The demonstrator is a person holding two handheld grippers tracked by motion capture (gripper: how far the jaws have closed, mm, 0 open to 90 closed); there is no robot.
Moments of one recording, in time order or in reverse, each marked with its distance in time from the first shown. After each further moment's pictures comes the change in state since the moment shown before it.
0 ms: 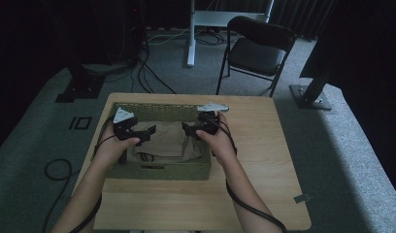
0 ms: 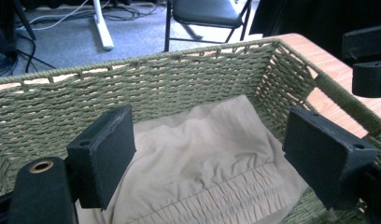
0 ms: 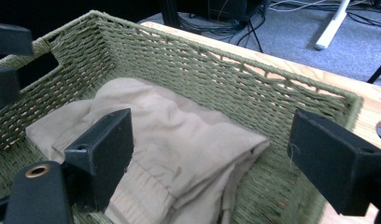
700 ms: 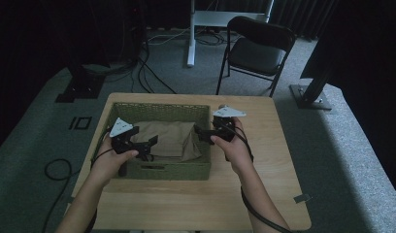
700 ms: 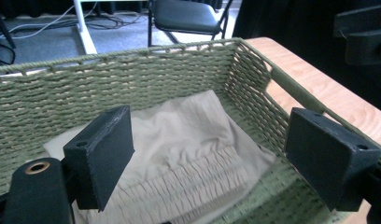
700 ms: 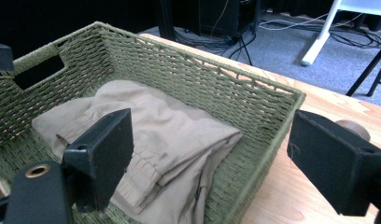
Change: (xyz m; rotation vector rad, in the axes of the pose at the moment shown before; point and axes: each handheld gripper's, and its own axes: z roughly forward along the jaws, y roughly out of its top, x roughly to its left) left arm -0.027 -0.020 -0.030 -0.044 -0.052 0.020; right arm -0.013 -0.013 -0.049 -0.067 -0.020 -0.035
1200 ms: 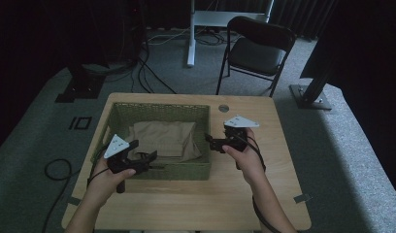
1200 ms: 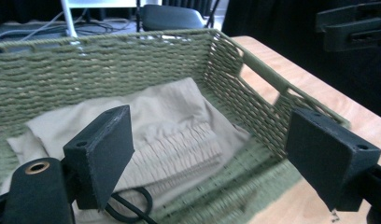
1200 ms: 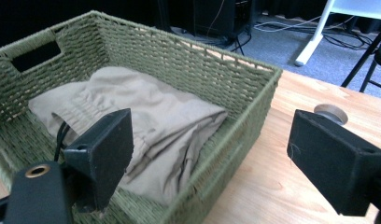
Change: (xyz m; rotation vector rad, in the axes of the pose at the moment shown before) left arm -0.019 -0.033 -0.028 -0.036 -0.049 0.006; right arm -0.015 -0.029 -0.026 -0.012 -0.008 -0.012
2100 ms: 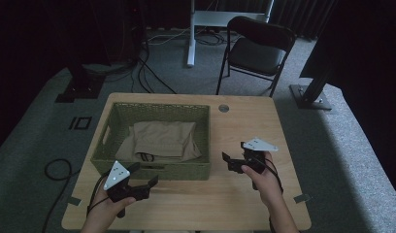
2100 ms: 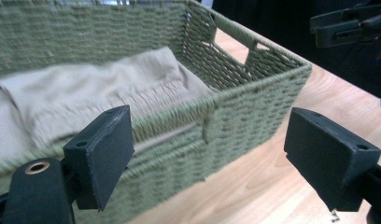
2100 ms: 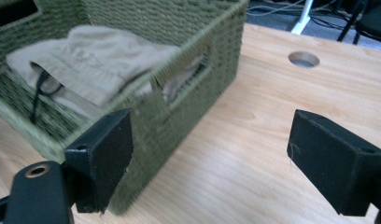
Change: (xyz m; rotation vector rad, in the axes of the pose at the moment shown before) left arm -0.026 -0.060 -0.017 0.003 -0.024 0.014; right arm -0.024 -0.073 -0.034 0.027 -0.038 0.031
